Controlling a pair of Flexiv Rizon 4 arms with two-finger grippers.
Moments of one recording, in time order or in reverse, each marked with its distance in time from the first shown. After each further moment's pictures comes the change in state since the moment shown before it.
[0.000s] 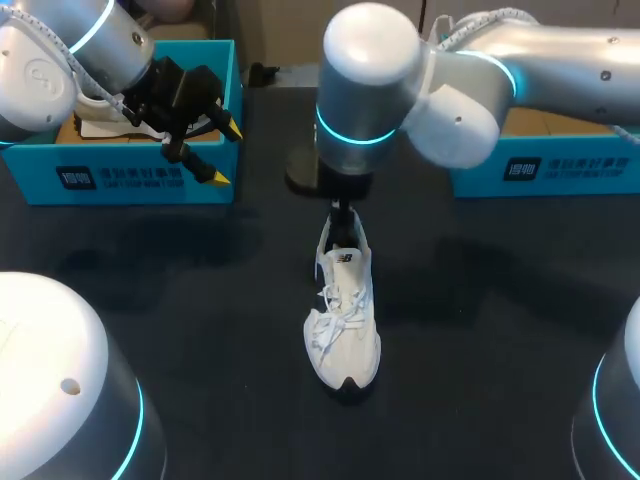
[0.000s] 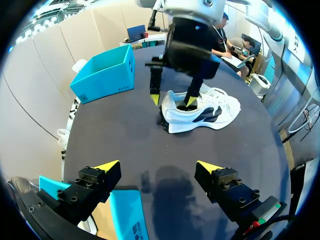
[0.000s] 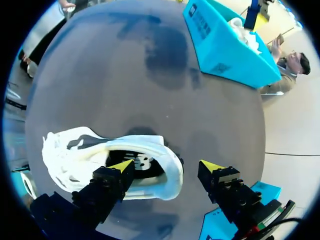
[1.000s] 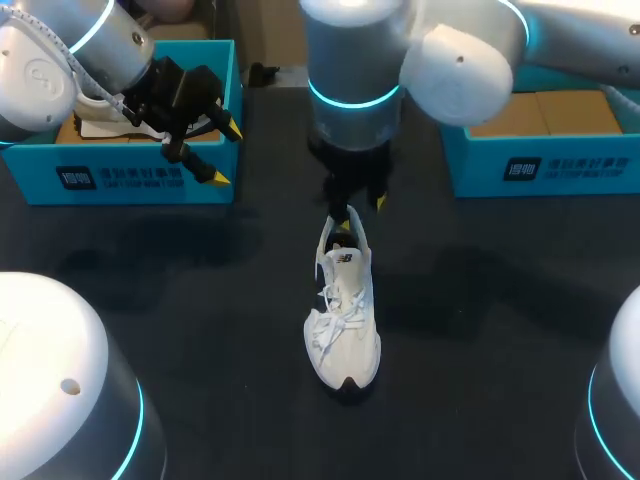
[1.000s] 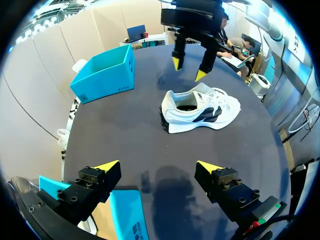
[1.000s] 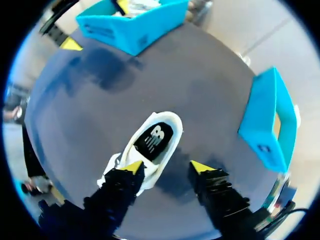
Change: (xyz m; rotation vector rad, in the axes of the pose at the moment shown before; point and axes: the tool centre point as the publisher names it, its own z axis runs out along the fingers) left arm 0.000 0.000 0.000 0.000 0.000 0.000; right arm 0.039 -0.020 -0.078 0.162 0.021 0.831
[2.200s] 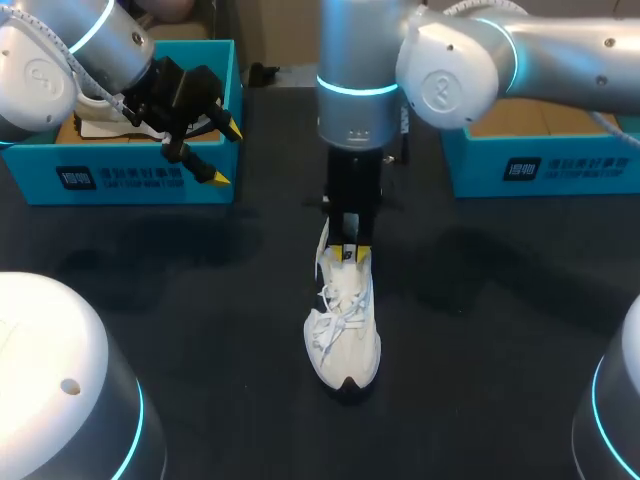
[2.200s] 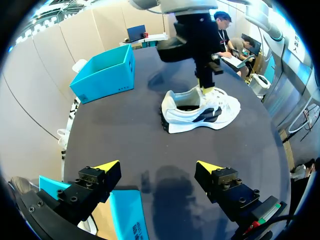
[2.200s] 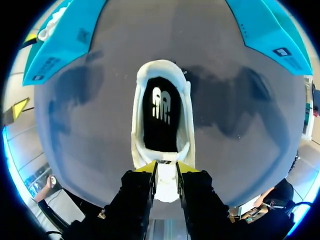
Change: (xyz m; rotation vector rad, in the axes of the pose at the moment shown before) left arm 0.000 0.000 0.000 0.000 0.000 0.000; right arm 0.056 -0.026 0.034 0.348 0.219 0.698
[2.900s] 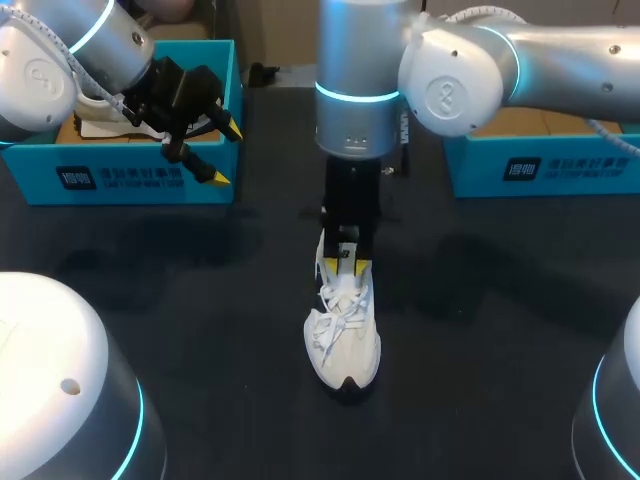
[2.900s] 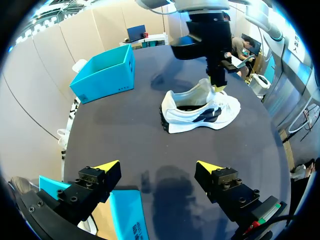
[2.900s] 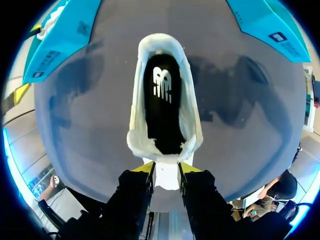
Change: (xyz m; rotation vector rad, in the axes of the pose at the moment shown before) left arm 0.000 0.000 0.000 0.000 0.000 0.000; right arm 0.005 -0.033 -0.004 0.044 0.004 0.037
